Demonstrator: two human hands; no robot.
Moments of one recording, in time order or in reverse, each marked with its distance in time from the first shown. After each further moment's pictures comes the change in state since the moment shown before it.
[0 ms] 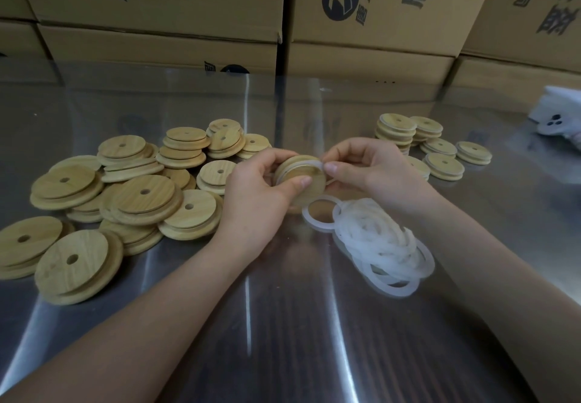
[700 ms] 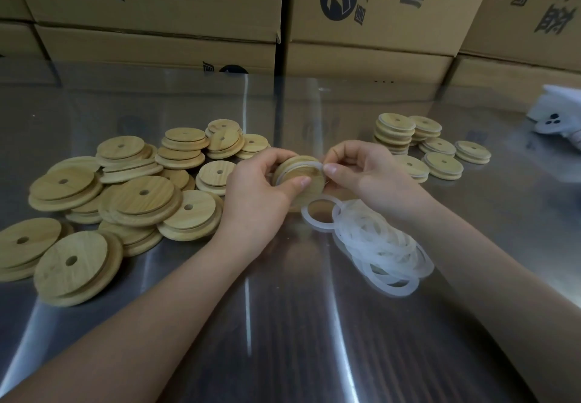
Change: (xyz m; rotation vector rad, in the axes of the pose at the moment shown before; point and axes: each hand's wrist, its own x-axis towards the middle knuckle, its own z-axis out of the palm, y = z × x) left_hand 0.002 -0.001 0.000 0.057 -0.008 0.025; right_hand -0.001 0.002 0.006 -0.074 0.011 -0.012
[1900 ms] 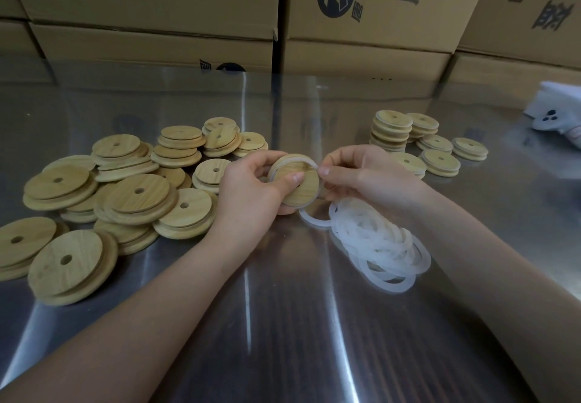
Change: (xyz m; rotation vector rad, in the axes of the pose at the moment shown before) left_hand 0.001 -0.007 0.002 -0.241 0.009 -0.201; right_hand 0.003 0.003 -0.006 0.020 -0.037 0.207
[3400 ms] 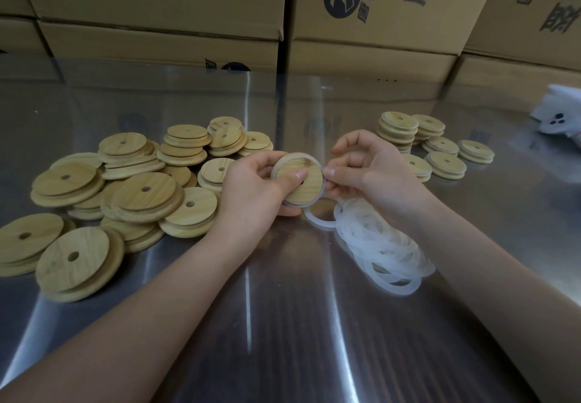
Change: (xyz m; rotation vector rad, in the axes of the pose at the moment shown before) left_hand 0.000 0.003 -0.002 -0.066 -0.019 -0.060; right_hand 0.006 0.011 0.002 0.202 0.046 -0.192
